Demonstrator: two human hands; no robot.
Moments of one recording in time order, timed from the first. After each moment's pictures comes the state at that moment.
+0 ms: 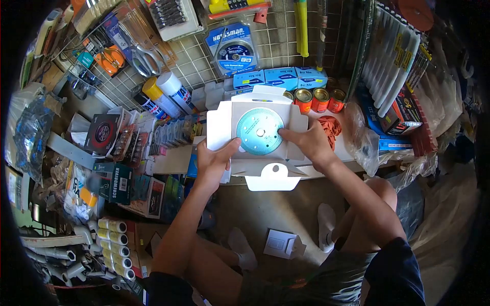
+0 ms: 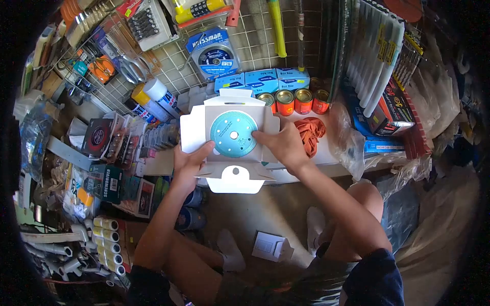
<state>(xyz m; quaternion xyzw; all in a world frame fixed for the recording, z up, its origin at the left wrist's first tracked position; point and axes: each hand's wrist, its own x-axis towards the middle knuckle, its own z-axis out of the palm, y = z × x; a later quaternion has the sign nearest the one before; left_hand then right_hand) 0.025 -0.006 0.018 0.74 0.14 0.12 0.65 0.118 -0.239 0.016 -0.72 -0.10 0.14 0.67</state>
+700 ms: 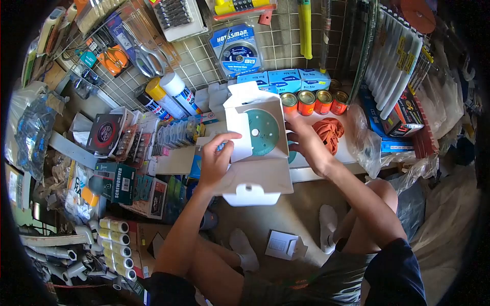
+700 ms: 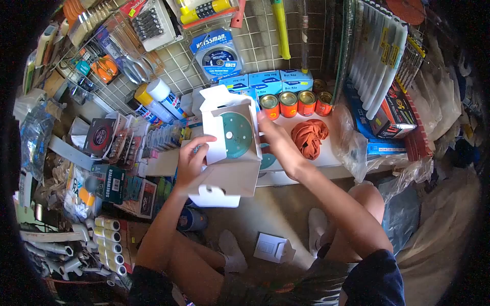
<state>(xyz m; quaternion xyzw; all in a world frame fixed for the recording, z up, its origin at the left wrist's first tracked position) 0.029 0.013 0.000 0.82 -0.02 0.15 0.54 0.109 -0.228 0.029 -0.61 -0.16 0.26 0.73</state>
